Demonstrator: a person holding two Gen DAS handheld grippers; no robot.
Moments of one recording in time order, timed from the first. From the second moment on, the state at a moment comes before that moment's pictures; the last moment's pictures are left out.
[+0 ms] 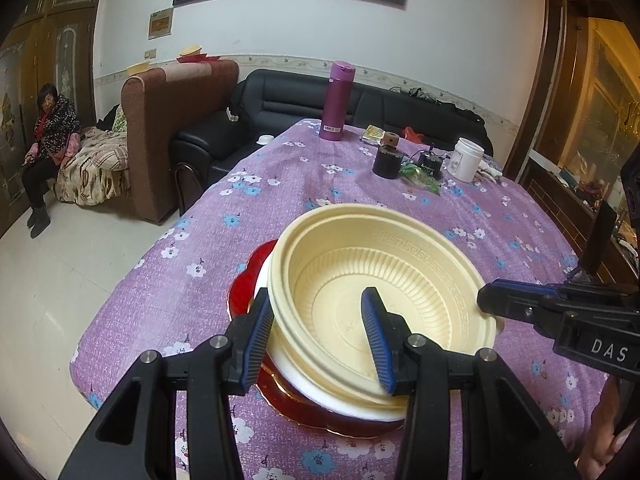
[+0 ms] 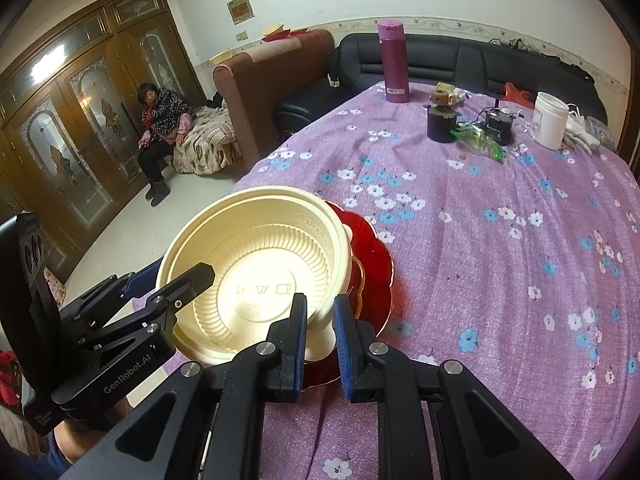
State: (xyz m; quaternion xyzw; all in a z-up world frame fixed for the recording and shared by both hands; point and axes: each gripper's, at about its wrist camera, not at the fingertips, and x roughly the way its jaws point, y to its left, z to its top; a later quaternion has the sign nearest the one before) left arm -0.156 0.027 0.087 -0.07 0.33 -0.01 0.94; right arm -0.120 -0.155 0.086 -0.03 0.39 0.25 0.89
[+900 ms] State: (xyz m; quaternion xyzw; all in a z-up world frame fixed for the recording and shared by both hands) left arm -0.165 0.133 0.100 -0.21 0.33 -0.02 0.92; right arm -0.094 -0.222 0.073 0.07 0.40 0.23 0.89
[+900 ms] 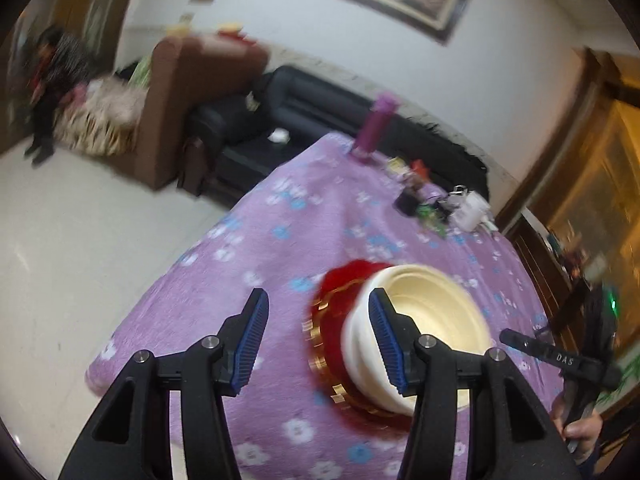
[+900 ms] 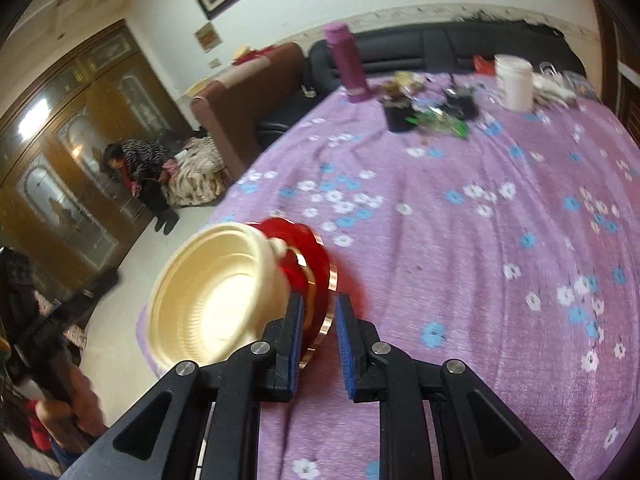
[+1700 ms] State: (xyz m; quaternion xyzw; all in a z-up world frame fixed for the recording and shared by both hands) left arm -0.119 0.110 0.025 -0.18 0.43 -0.07 0.88; right arm -0.061 -0.191 0.019 0.06 0.46 0.24 0.85
